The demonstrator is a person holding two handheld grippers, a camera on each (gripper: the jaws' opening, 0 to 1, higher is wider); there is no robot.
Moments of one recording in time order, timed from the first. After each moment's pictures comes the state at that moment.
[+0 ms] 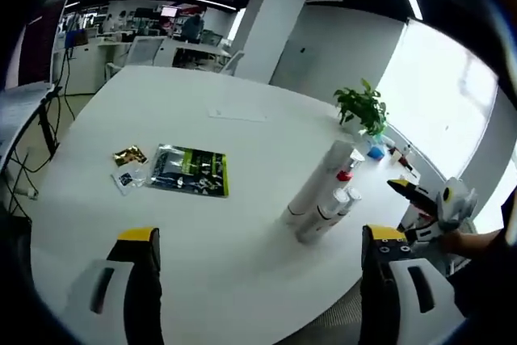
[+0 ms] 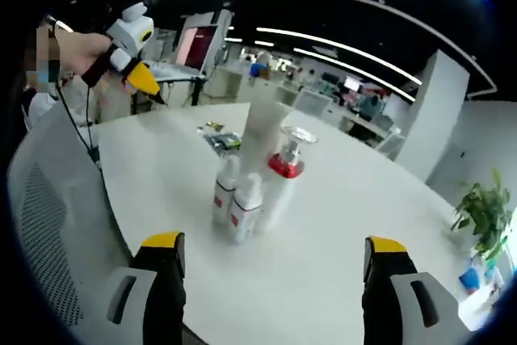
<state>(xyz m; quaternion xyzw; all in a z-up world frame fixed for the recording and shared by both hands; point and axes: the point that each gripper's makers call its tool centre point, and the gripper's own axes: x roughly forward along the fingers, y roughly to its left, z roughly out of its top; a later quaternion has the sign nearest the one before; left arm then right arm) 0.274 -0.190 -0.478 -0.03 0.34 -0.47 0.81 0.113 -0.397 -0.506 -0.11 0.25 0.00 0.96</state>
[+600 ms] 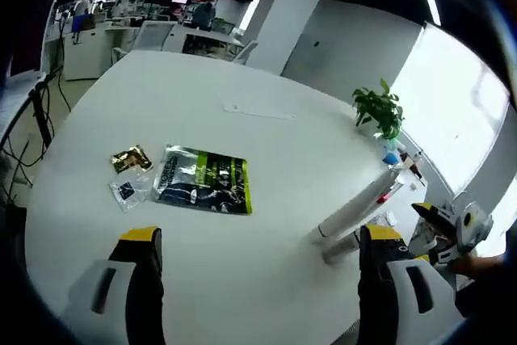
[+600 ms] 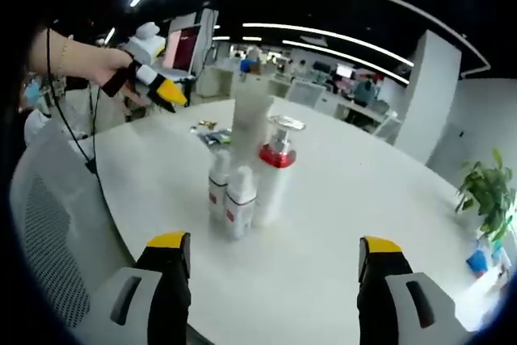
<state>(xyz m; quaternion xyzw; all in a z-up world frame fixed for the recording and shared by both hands) 0.344 -0.215 -0.506 -0.04 0.38 -0.45 0.81 0.111 -0.398 -0.511 -0.11 0.27 0.00 0.96</state>
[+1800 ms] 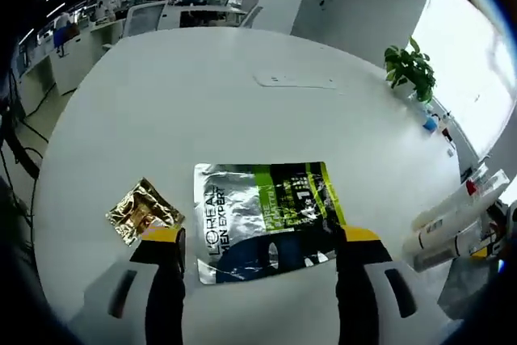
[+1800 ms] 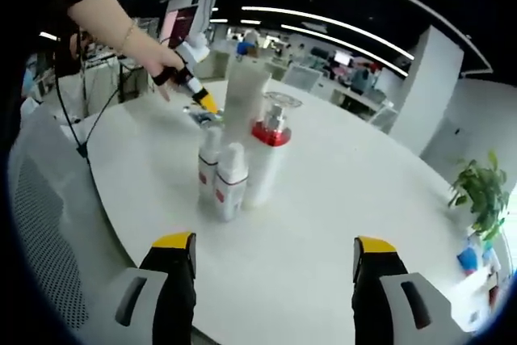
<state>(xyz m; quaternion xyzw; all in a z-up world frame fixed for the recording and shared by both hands) 0.467 -0.240 -0.595 0.11 0.42 -0.43 0.79 0.105 -0.408 -0.522 -0.13 0.31 -0.03 0.94</state>
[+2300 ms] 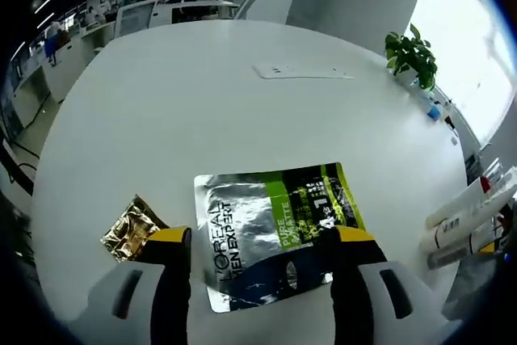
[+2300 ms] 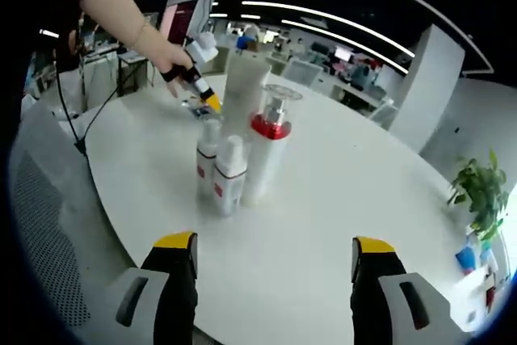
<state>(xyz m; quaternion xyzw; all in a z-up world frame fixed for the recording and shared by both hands) 0.466 -0.253 -0.603 0.12 0.43 -0.44 0.78 0.104 -0.409 -0.526 -0.14 0.32 -0.03 0.94</state>
